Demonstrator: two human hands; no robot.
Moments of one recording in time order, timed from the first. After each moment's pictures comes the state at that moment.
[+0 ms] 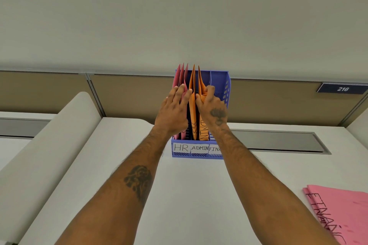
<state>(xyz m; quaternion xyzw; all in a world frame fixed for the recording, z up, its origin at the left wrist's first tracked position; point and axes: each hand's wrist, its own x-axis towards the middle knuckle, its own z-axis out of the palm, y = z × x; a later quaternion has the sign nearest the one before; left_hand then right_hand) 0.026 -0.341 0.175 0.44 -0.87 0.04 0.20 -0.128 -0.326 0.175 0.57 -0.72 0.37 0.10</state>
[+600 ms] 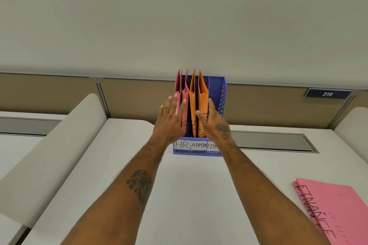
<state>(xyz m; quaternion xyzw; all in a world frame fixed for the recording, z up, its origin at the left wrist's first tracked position) 0.056 -0.285 0.172 0.47 -0.87 0.03 0.15 -0.123 -0.246 0.162 0.60 -0.72 0.34 -0.06</state>
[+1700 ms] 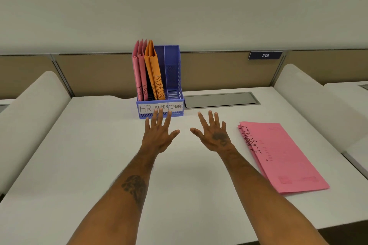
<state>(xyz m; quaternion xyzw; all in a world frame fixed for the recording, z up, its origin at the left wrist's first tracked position) 0.005 -0.101 0.066 0.48 -0.87 -0.06 0.08 -0.198 -0.004 0.081 0.59 -0.80 0.08 -0.03</state>
